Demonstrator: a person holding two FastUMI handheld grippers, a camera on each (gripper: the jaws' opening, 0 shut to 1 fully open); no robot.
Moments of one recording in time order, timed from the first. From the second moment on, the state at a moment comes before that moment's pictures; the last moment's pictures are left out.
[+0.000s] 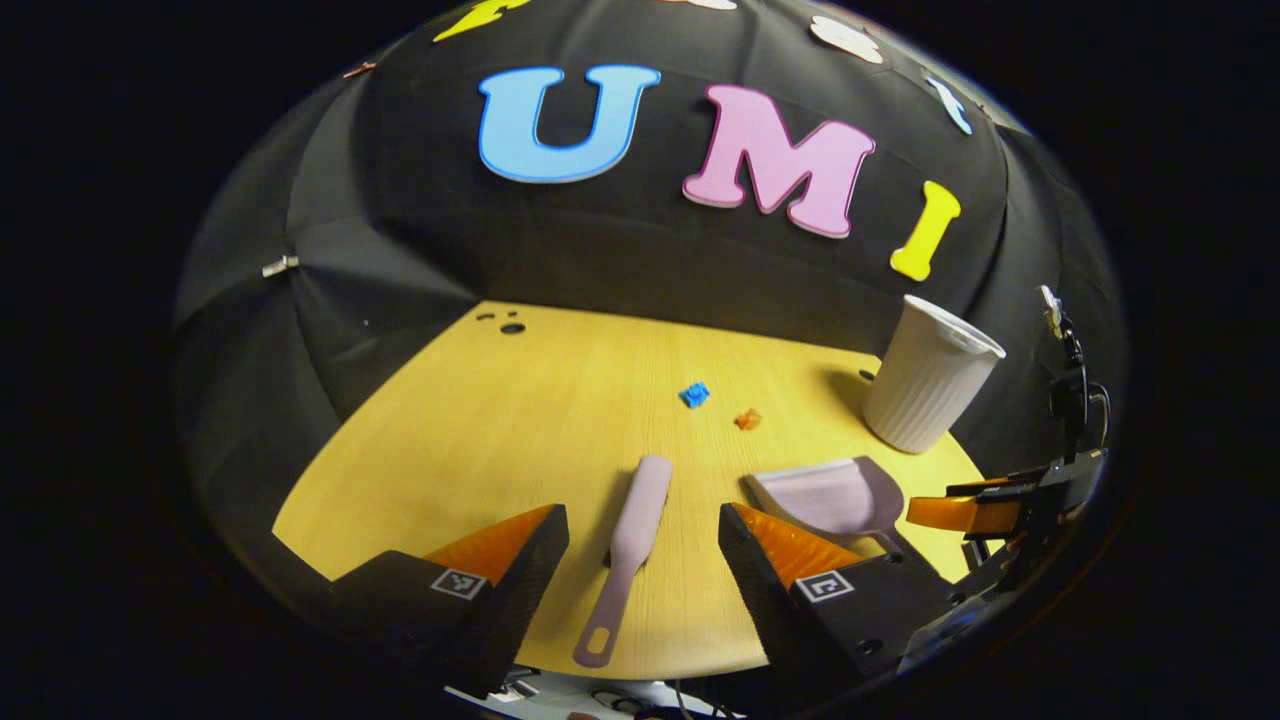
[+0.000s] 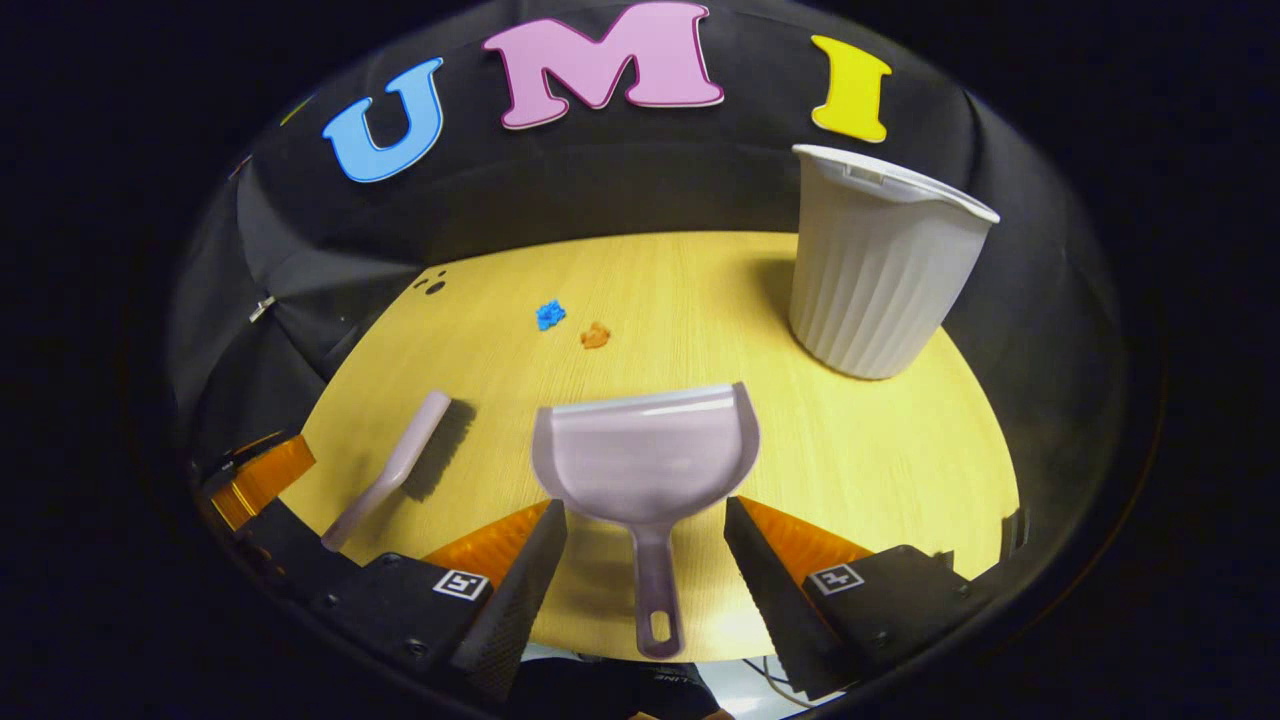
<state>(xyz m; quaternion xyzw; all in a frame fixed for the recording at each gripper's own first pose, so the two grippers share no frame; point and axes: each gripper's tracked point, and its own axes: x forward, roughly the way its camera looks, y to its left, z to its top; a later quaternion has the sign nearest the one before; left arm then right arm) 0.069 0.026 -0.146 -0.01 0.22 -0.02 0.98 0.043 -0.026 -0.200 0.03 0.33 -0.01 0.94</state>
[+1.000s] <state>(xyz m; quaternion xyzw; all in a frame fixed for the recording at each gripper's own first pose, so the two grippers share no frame) 0.103 0.041 -0.267 0.08 0.45 -0.03 0.89 0.056 -0.036 -0.308 0.07 0.50 -0.04 0.86</state>
